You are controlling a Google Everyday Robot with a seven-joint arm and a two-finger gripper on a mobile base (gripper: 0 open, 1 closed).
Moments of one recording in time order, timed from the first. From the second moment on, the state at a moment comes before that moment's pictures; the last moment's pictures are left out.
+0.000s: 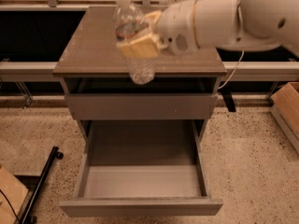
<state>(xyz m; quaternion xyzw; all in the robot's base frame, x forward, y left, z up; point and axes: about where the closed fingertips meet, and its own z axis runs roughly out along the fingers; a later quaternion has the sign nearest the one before) 0.546 0.032 1.016 -0.53 0.62 0.27 0.52</state>
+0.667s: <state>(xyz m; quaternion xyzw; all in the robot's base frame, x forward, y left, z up) 0.526 0.080 0.831 -0.53 0.60 0.39 0.46</state>
